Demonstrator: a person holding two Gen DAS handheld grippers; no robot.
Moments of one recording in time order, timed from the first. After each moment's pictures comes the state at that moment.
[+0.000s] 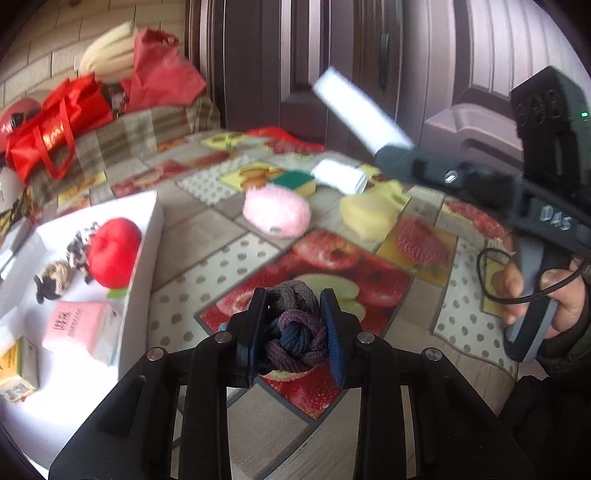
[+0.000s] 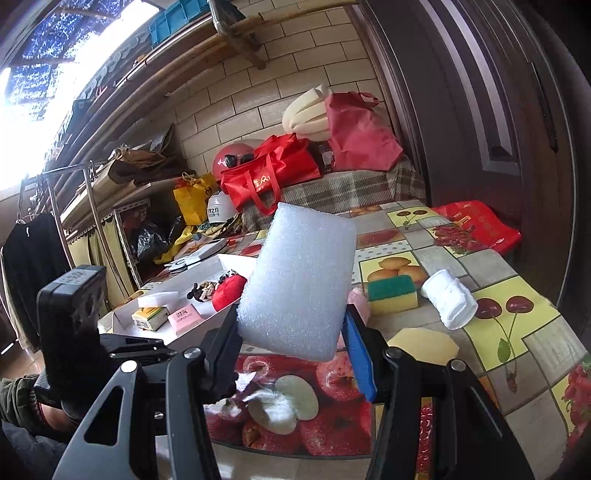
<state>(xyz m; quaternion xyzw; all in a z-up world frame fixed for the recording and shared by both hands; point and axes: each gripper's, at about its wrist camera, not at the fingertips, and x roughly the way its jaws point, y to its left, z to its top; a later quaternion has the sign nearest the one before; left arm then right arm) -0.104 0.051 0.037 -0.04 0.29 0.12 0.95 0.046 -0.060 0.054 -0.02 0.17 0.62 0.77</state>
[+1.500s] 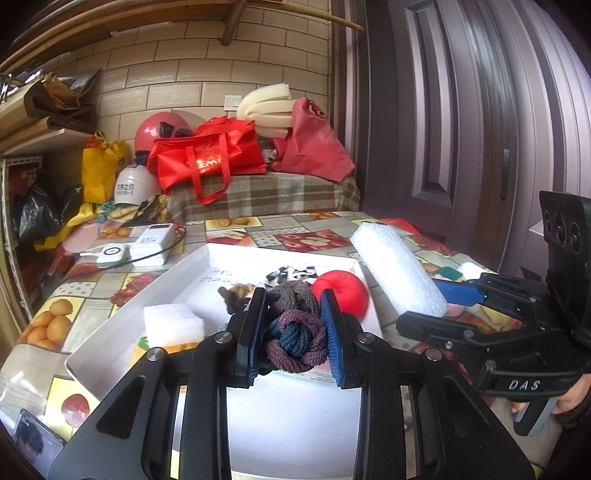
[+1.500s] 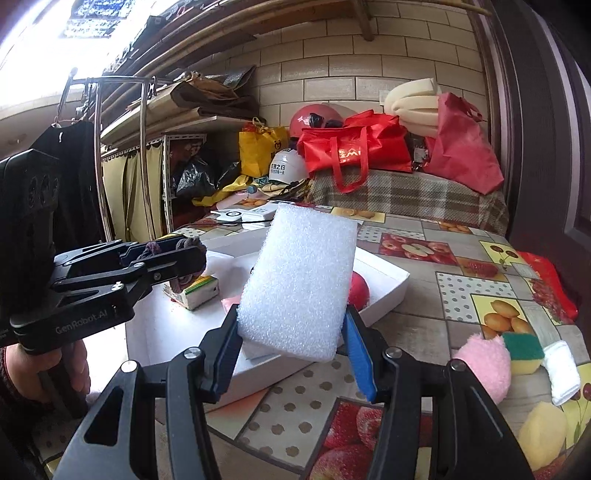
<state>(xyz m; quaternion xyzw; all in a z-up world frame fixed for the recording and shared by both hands) -0.227 0.149 0.052 -0.08 0.13 0.34 0.93 -0.057 0.068 0.040 -0.17 0.11 0.68 0.70</state>
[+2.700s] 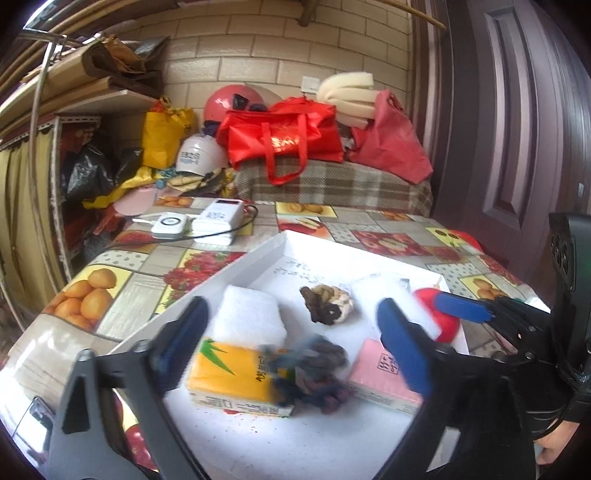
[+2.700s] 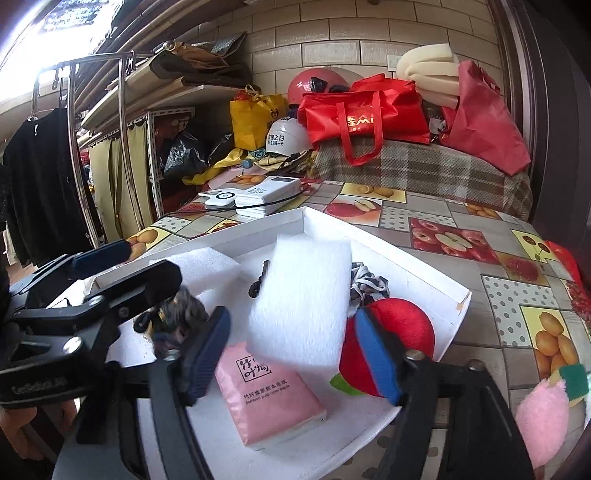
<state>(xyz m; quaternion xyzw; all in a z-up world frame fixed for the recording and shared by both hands) -0.237 0.205 0.045 -0.15 0.13 0.45 0.87 -0.070 0.167 0.031 -0.20 0.17 0.66 0.70</state>
